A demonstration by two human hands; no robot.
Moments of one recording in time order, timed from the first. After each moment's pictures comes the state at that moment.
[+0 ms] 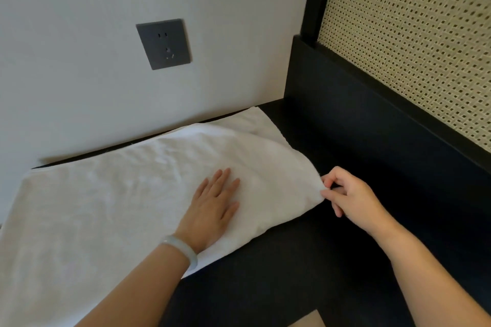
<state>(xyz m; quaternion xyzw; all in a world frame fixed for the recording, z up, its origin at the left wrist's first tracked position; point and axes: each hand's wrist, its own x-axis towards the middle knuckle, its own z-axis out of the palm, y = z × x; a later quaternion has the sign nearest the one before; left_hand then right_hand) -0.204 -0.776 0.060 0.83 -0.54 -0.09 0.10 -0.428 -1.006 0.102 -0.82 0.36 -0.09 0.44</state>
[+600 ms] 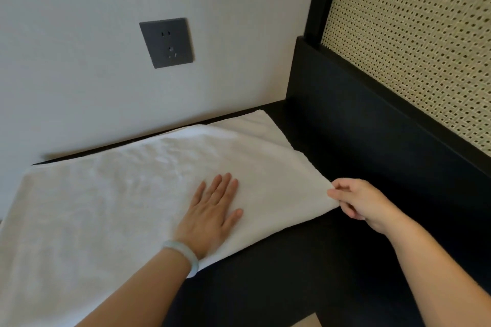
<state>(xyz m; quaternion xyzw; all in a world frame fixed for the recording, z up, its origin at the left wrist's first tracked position) -0.213 -0.771 0.056 0.84 -0.53 -0.07 0.06 -0.430 -1.032 0.102 -0.74 0.43 0.02 0.52</state>
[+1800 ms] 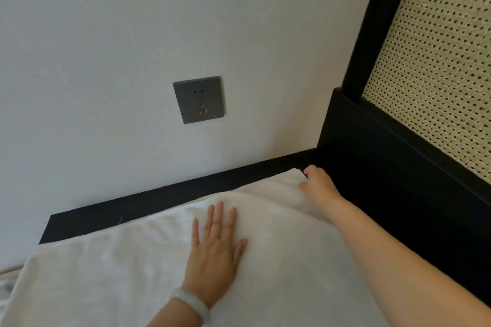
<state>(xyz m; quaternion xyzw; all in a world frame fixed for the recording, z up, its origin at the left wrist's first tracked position) -0.145 -0.798 0.063 0.91 -0.41 -0.02 0.06 -0.197 -1.062 0.119 -0.85 0.44 -0.01 0.29</state>
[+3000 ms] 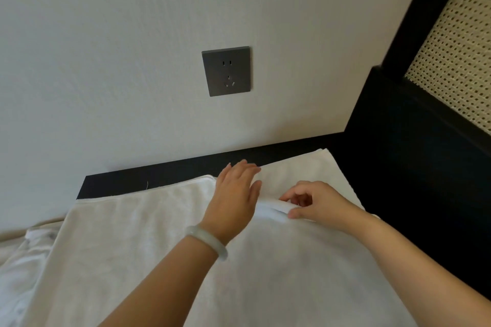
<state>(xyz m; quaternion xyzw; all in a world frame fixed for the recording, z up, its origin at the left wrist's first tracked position) -0.125 -0.817 0.120 0.87 -0.42 -0.02 0.28 -0.237 -1.001 0.119 -0.89 0.15 0.06 0.43</state>
